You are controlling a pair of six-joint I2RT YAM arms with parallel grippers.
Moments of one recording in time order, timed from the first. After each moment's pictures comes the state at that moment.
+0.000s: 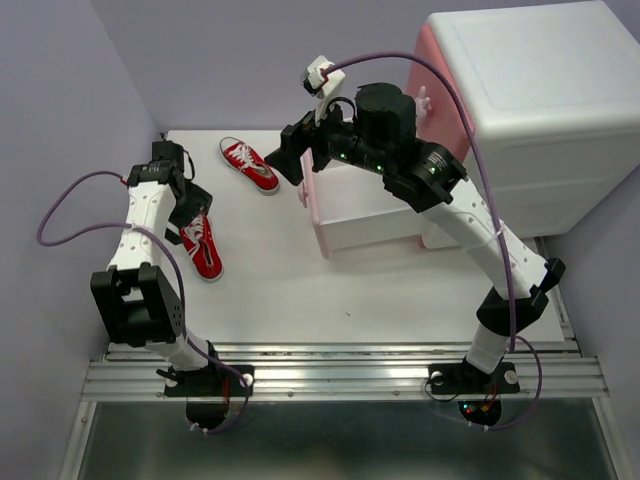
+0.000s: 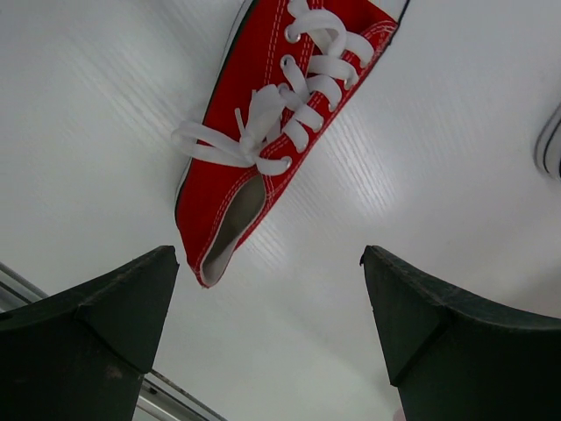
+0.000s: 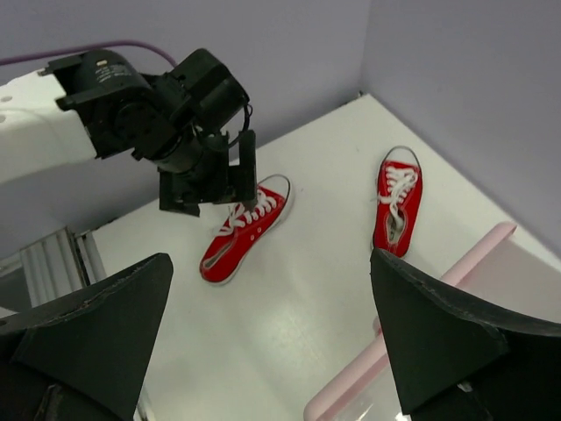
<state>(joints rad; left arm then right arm) 0.09 1.53 1.42 -1.08 -0.22 -0.88 0.88 1.76 2.25 -0.56 -0.12 0.02</state>
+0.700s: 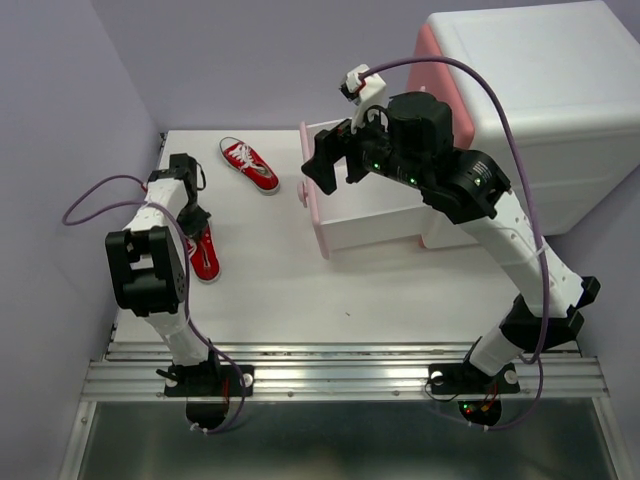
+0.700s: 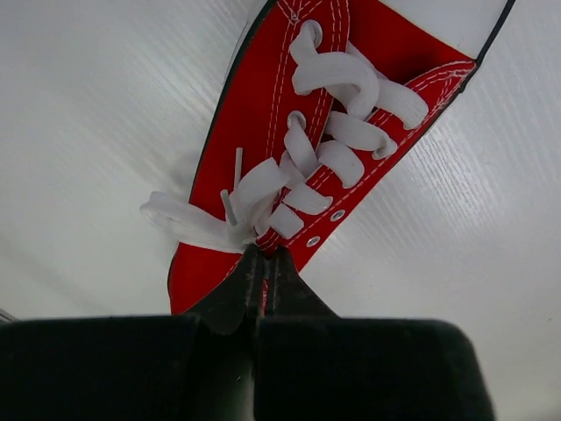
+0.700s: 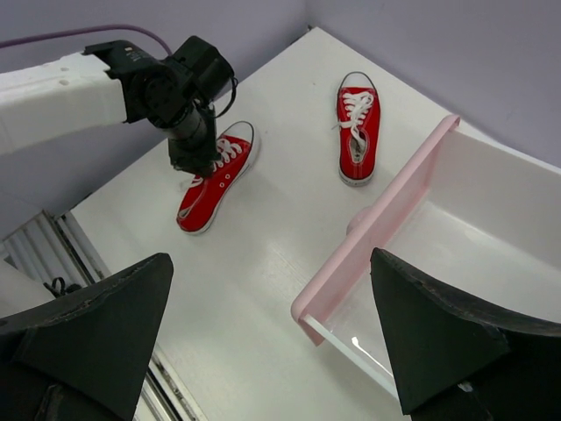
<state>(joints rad) 0.10 1.77 1.35 -0.94 -0.27 -0.77 0.88 1.60 2.18 -0.78 0.01 0.10</state>
